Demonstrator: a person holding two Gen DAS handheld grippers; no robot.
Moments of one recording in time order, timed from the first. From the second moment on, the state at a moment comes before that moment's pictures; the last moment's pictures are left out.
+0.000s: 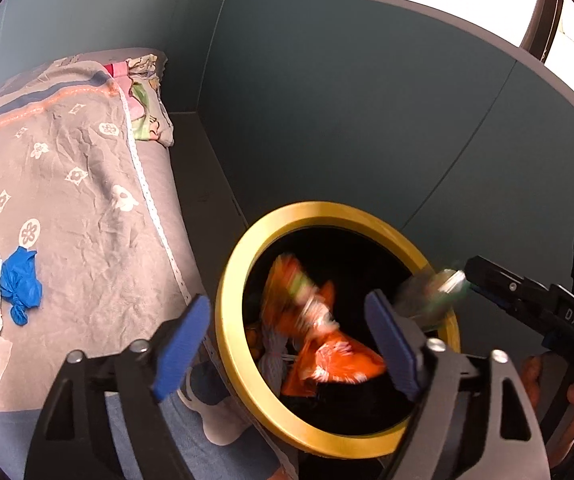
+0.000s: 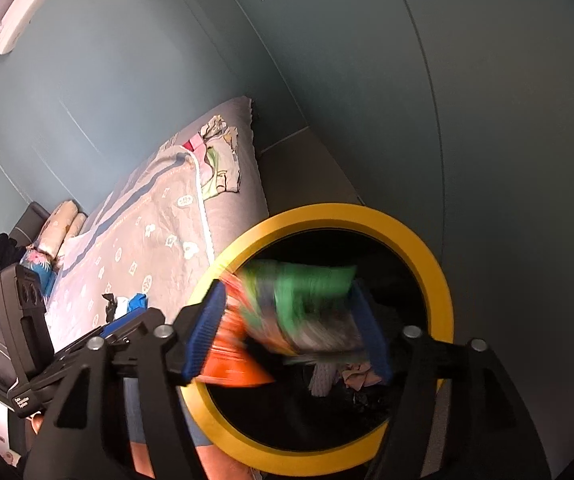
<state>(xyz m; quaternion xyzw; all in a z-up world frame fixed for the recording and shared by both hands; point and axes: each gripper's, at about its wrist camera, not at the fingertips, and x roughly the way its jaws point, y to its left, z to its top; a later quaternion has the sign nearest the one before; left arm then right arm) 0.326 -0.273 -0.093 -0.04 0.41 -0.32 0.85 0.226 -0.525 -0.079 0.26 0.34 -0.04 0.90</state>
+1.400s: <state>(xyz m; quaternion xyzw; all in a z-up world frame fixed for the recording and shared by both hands) 0.304 0.000 -0.073 -0.09 0.35 -0.10 0.93 0.278 -0.332 -0.030 0.17 0.35 0.11 0.92</state>
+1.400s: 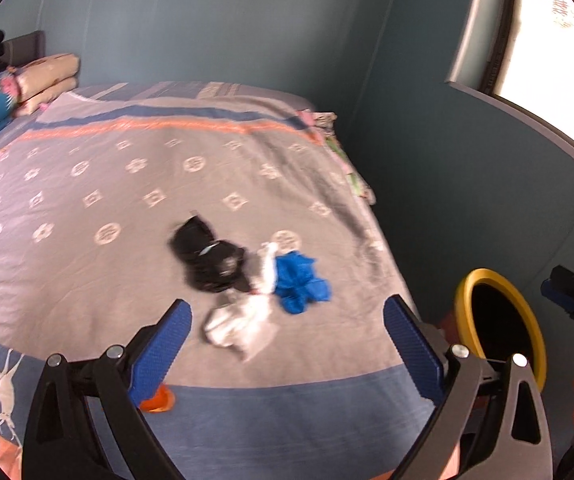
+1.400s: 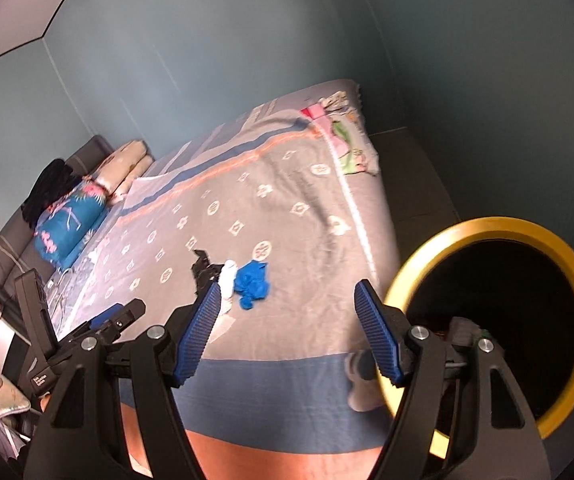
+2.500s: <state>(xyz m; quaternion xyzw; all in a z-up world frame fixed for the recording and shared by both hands) 0.311 0.100 -0.177 -0.13 0.42 -0.05 0.90 0.408 -0.116 -0.145 0.07 0.46 0.21 0.86</state>
